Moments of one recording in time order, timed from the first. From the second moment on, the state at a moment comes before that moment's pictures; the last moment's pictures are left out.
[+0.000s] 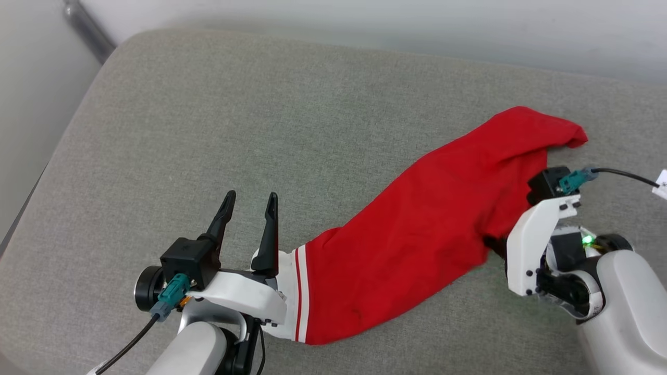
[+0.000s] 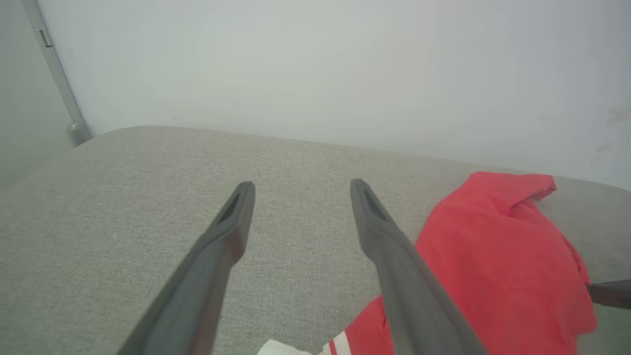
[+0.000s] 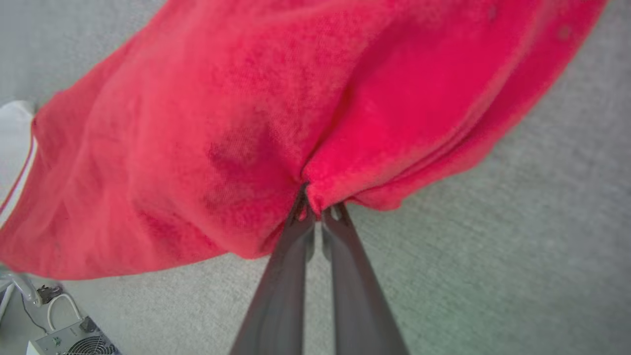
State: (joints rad) left arm -0.27 0.29 -0.50 0.09 -0.55 0.26 -0.25; right arm -0.42 -0.21 0.15 0.32 0.46 0.13 0.81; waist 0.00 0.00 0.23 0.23
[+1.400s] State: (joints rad) left arm -0.11 0.39 -0.49 0.03 -0.58 0.33 -0.18; right arm 0.16 -0.08 -0.11 -0.04 0.35 0.13 0.24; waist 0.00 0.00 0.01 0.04
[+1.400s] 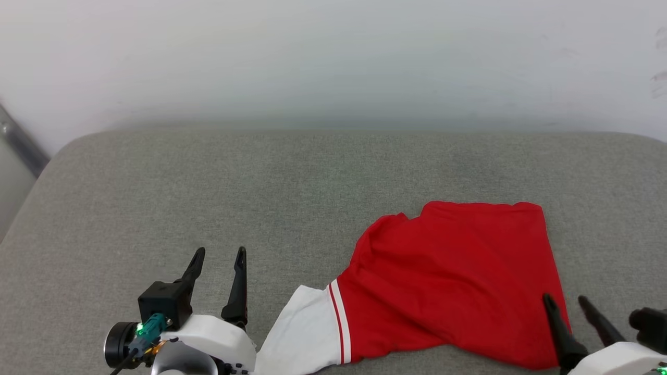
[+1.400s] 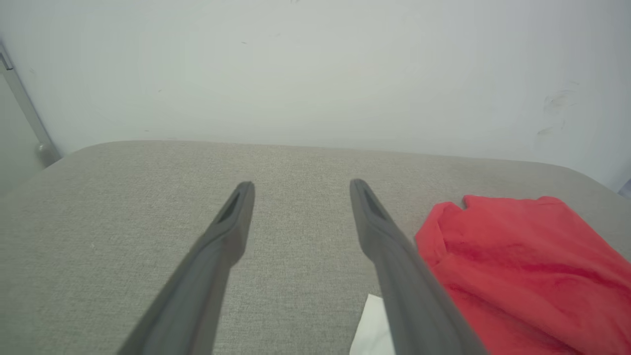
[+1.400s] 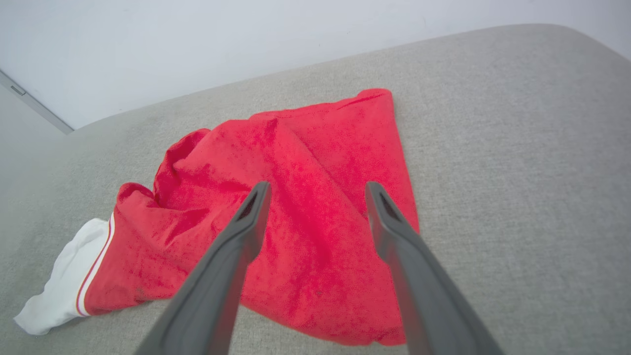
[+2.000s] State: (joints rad) left arm -0.10 0.41 -0.50 0.00 -0.58 0.34 -0.15; right arm 0.09 -0.07 -0.19 0.05 0.35 0.13 0.29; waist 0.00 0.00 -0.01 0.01
